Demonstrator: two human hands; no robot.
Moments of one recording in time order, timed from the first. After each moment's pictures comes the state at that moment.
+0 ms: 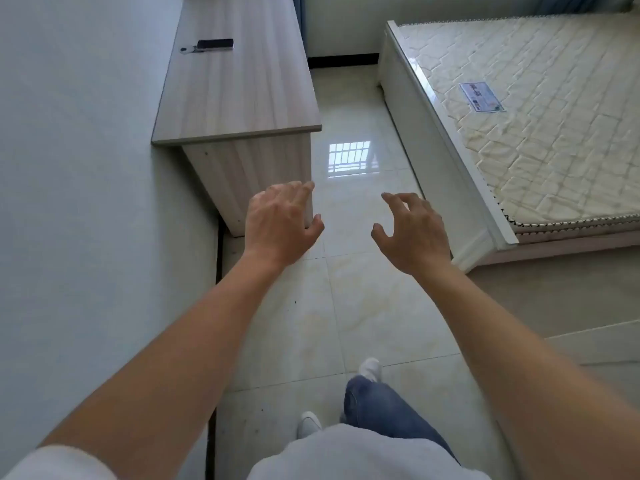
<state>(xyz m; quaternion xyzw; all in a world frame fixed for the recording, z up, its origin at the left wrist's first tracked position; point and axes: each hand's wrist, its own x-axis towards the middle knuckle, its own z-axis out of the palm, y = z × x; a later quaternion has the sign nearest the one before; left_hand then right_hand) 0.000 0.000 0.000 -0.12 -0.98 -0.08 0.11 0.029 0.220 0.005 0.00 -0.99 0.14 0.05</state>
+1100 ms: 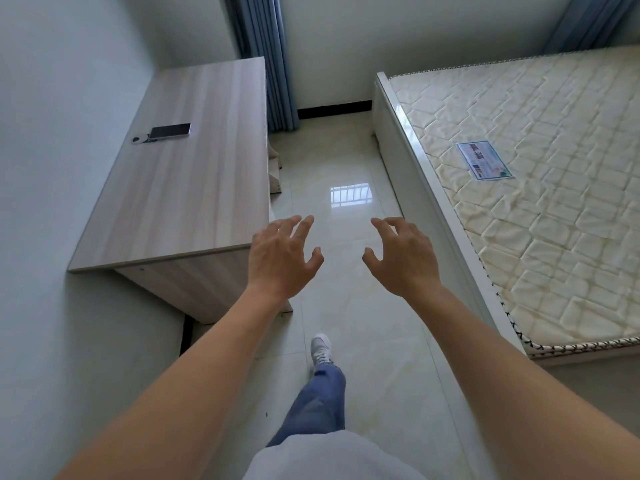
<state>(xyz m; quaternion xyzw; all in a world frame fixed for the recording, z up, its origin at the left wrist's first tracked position) -0.384 0.197 -0.013 -0.09 -0.99 -0.06 0.08 -0.372 0.412 -0.010 0.02 -0.99 0.16 0.04</state>
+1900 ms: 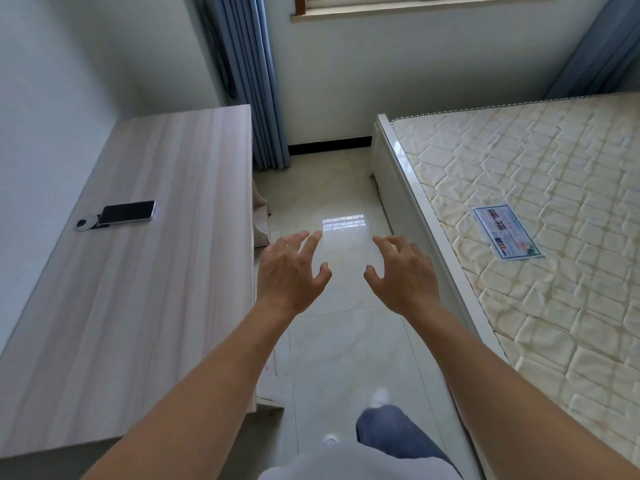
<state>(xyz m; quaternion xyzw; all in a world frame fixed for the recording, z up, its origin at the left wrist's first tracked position) -0.775 0.207 -0.021 -0.10 -0.98 -0.12 0.08 -0.758 0.410 -0.020 0.00 -0.99 0.15 0.04</state>
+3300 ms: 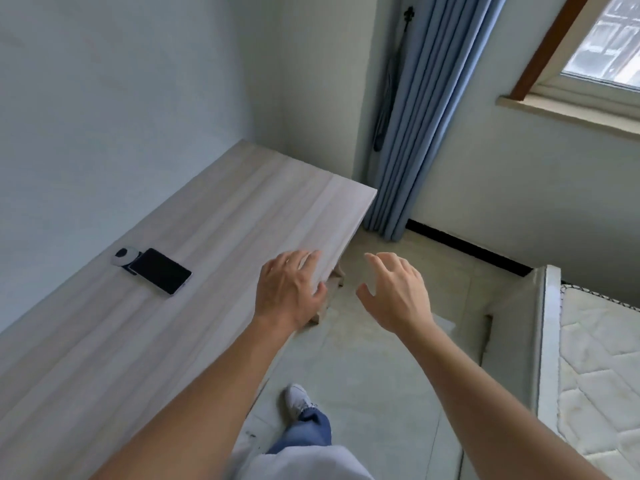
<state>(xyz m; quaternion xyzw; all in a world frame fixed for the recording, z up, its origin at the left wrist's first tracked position) -1.238 0.078 -0.031 0.20 -0.97 -0.09 0.09 -1.344 0.248 -0.025 0.33 -0.93 0.14 -0.01</state>
